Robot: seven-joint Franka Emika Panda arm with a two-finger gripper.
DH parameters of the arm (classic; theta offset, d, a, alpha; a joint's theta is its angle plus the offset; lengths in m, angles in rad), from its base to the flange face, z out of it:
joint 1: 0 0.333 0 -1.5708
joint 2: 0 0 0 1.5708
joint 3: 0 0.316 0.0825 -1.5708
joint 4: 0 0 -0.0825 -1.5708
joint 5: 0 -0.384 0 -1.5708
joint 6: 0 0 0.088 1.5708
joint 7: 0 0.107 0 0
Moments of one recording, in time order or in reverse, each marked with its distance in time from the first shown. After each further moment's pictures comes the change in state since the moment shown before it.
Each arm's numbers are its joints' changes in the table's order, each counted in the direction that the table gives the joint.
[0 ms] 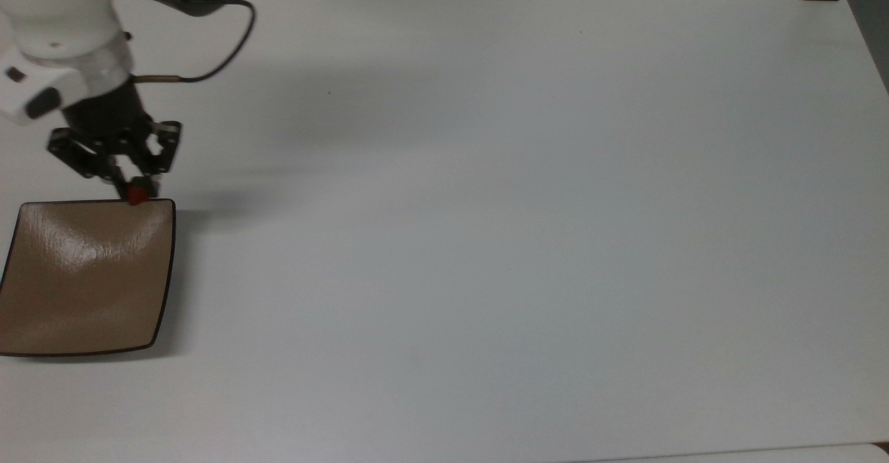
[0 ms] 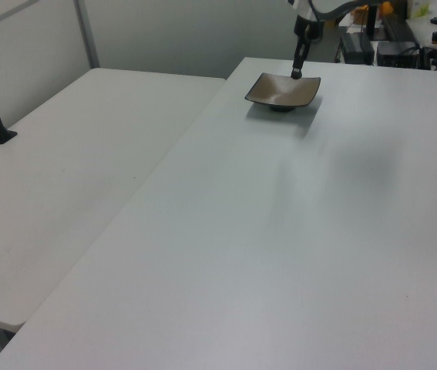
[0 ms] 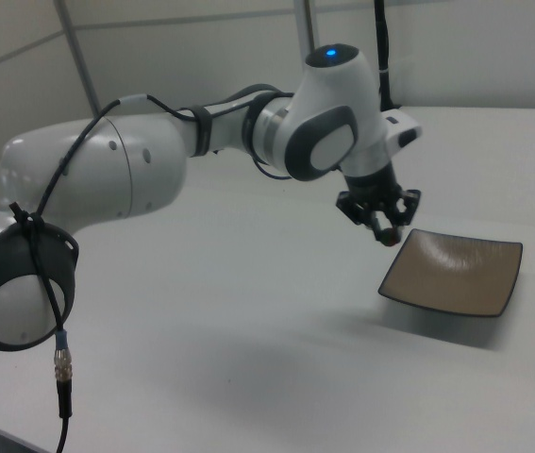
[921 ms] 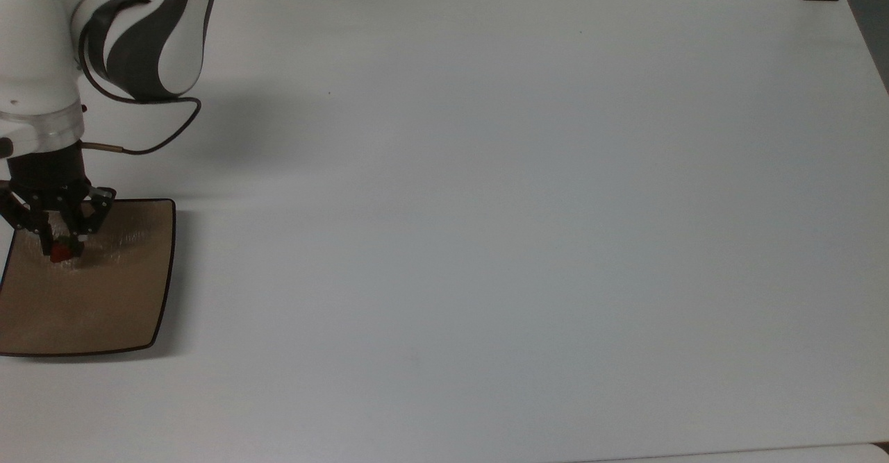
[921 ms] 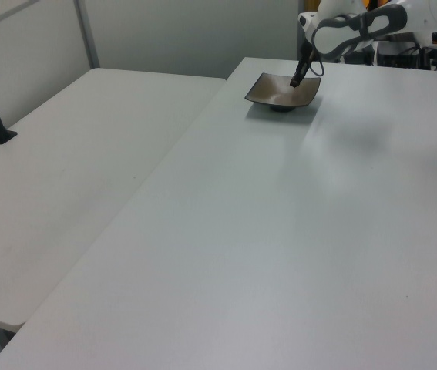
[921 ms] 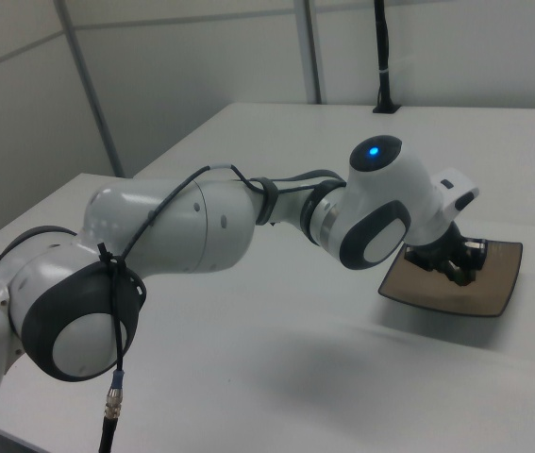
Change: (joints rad) arm -0.103 0.207 0.003 0.001 -0.013 0.459 -0.069
